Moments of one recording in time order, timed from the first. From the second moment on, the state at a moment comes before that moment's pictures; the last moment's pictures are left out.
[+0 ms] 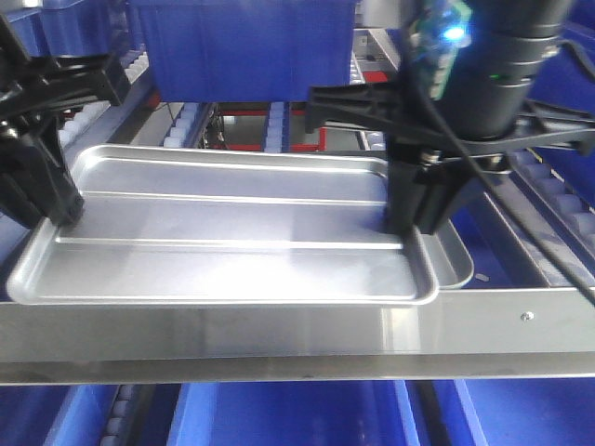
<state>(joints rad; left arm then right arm) -0.54 1.39 -0.94 0.03 0.71 -0.43 0.59 1.60 -1.11 -0.20 0.72 0.80</state>
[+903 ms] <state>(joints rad) -0.46 1.82 -1.31 0.03 0.72 -0.33 0.48 1.89 -1.40 -0.22 0.77 0.71</state>
